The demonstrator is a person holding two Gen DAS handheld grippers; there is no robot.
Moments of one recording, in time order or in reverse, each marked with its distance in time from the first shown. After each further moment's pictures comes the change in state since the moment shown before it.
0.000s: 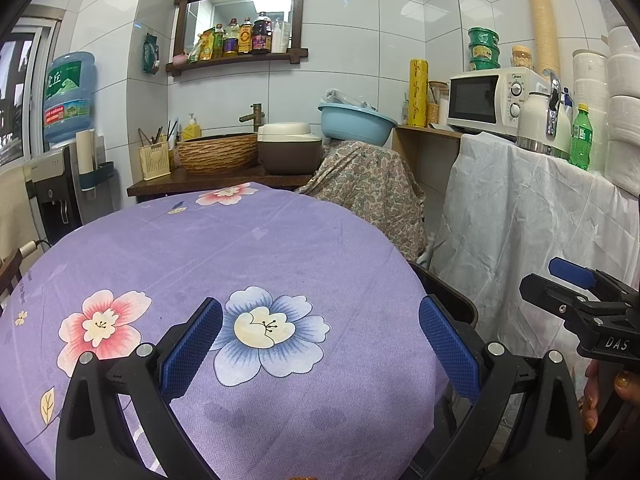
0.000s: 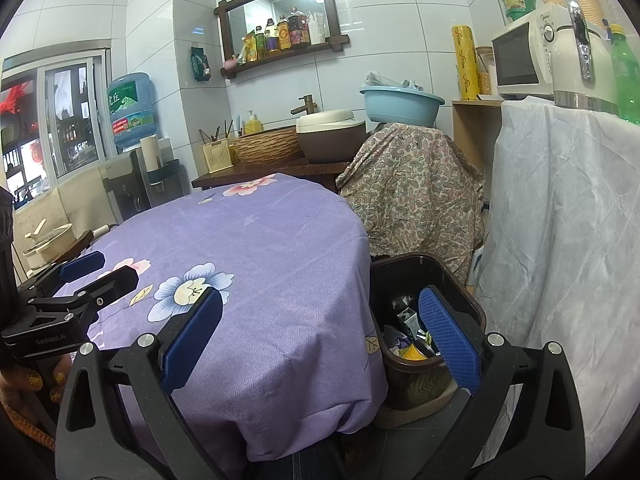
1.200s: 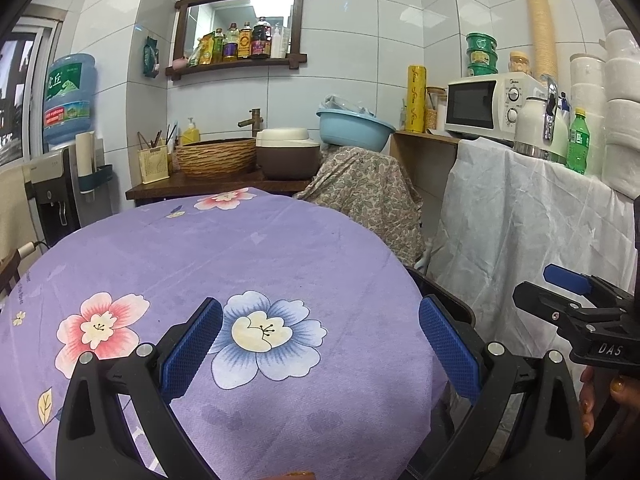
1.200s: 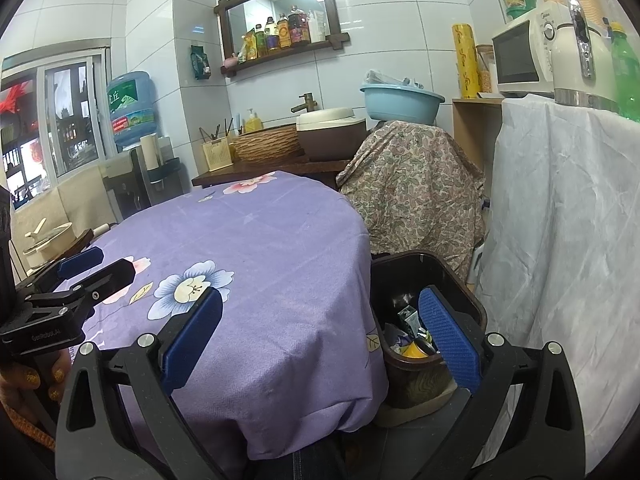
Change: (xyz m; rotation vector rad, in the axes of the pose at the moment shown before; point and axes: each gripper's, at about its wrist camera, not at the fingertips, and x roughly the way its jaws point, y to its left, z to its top) left arm -0.002 0.002 0.001 0.000 -0.019 -0.012; right arm 0.001 -0.003 -0.002 0.001 0.007 0.005
